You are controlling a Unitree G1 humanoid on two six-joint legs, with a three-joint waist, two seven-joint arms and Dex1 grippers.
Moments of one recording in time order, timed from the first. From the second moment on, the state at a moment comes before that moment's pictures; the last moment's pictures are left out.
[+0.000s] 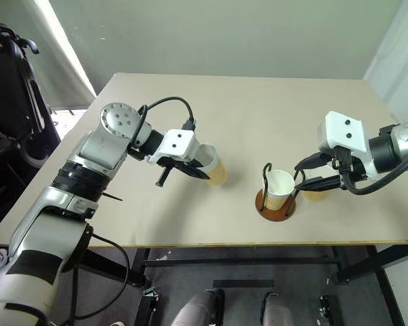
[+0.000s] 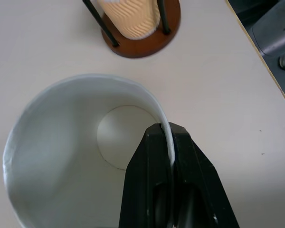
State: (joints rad) left arm -1.17 0.61 -0.42 0.59 -0.04 -0.06 -1.58; right arm -0.75 -1.20 0.09 -0.29 0.45 0.72 1.40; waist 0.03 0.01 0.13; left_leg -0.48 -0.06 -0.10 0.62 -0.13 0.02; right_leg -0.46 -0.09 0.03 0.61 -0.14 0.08
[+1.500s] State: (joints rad) left arm -1.62 0.14 -0.29 1.18 0.02 -0.27 -1.58; right arm -0.58 -1.32 -0.02 -0.33 0.45 0.69 1.37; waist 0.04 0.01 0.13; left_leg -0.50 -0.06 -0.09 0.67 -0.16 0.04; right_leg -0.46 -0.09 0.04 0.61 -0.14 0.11
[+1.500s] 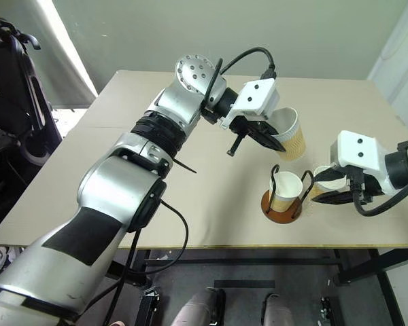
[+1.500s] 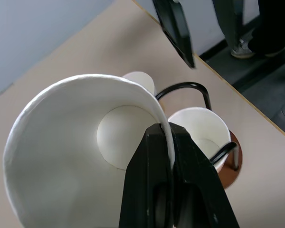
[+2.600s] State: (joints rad) left arm -1.60 0.16 -0.56 1.08 -0.20 -0.22 -1.58; right arm -0.52 -1.33 -0.12 -0.32 0.49 0.75 1.30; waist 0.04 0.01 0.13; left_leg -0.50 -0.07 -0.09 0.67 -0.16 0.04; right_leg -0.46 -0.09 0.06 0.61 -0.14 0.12
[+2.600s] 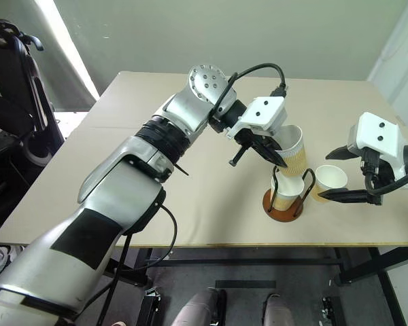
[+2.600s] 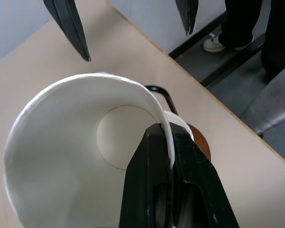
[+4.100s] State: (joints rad) left arm -1.65 0.05 -0.53 1.21 0.03 -0.39 -1.58; right arm -0.43 -1.34 -0.18 -0.36 0.53 0.77 1.28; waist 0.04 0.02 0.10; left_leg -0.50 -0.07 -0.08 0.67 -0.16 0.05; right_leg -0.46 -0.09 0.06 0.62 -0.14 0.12
